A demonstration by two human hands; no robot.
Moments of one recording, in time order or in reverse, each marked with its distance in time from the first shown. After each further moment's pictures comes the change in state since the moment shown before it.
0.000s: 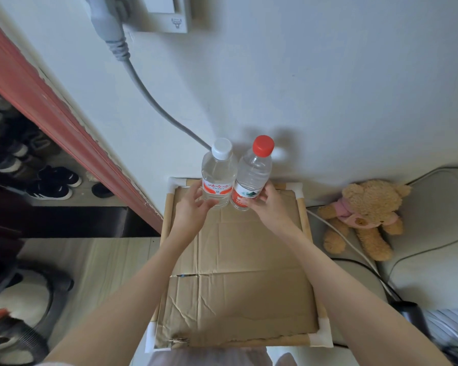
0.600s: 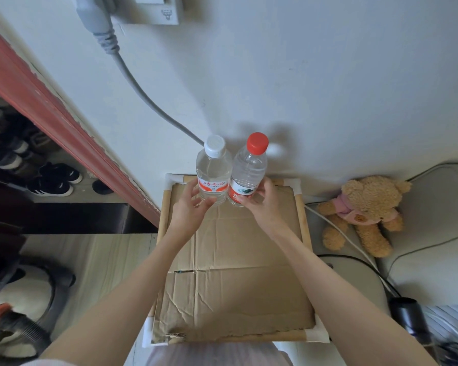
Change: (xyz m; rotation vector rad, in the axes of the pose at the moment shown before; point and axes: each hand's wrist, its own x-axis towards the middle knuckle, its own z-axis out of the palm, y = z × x) left_hand 0.001 -0.014 0.003 -0.051 -0.047 -0.047; right_hand -0.006 0.003 0.008 0.095 0.086 -0.047
